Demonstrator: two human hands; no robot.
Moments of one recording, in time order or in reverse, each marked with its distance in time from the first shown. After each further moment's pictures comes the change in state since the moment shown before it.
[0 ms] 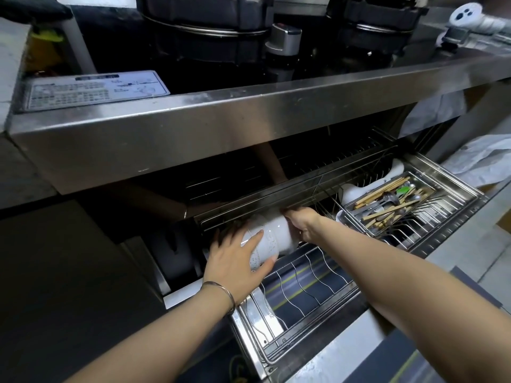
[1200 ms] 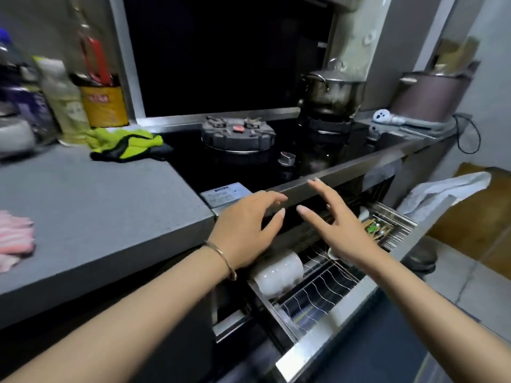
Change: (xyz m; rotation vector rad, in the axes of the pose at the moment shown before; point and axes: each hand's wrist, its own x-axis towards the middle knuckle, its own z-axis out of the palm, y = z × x) left_hand -0.094 -0.002 -0.277 -0.322 0.324 0.446; right_hand -0.319 -0.096 -0.012 -0.343 0.223 -0.926
